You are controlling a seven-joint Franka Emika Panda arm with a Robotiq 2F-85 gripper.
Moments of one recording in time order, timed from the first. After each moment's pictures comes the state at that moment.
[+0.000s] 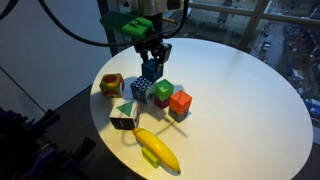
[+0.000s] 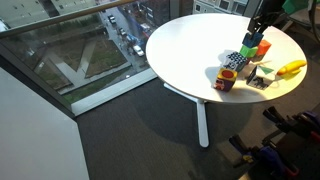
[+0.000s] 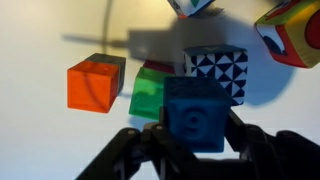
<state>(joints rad) -0.26 0.30 -0.15 -2.10 0.09 2.45 -0.32</state>
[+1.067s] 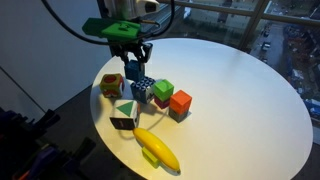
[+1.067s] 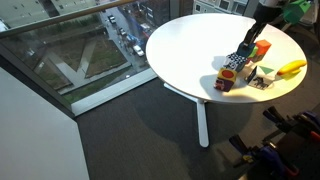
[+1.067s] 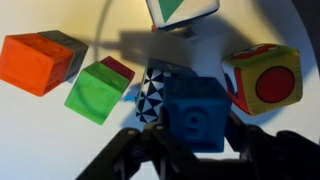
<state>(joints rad) -0.24 0.24 -0.08 -2.23 0.08 2.49 -0.58</state>
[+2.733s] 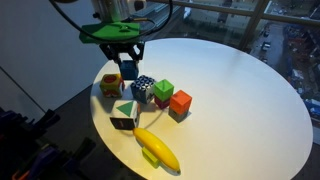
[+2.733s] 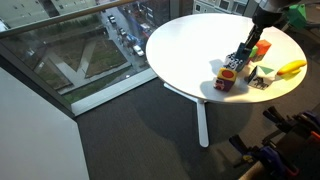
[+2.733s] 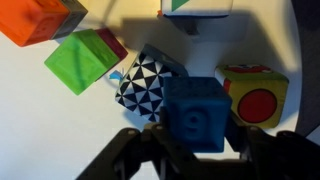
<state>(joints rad) -0.24 0.19 -0.05 -2.33 0.09 2.61 -0.85</state>
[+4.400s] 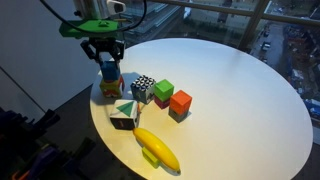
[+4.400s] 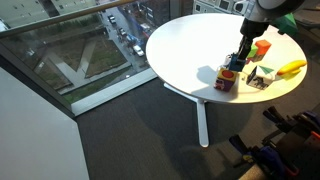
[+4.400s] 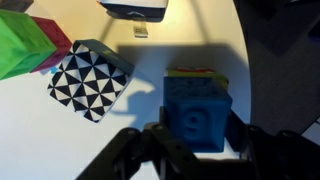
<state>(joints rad) -0.12 0.17 -0.03 -2.36 0.00 2.50 -0.72</state>
